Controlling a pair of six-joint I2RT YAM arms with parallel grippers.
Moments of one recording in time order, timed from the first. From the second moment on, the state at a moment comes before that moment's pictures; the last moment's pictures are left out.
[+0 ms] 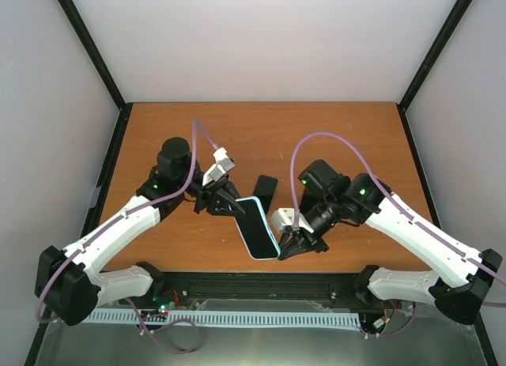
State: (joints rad) left arm -0.56 1.14 0.87 0.19 1.56 -0.41; right arm 0.84 1.14 1.20 -1.20 -0.98 -0.82
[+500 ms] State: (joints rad) left arm -0.64 1.08 0.90 0.21 1.49 -0.43; right arm 0.65 1.19 1.15 -0.91 -0.88 -0.56
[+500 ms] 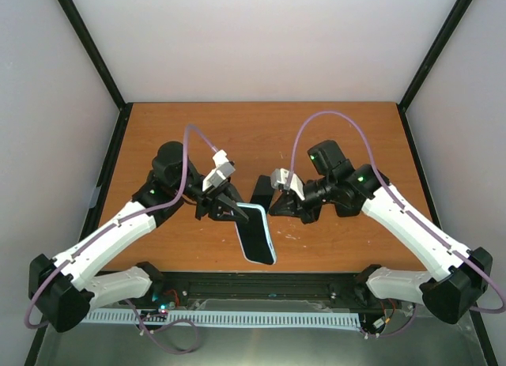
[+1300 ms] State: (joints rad) left arm -0.59 1.03 0.93 -0.05 1.05 -0.35; right arm 0.61 0.99 1.08 -0.95 -0.69 -0.65
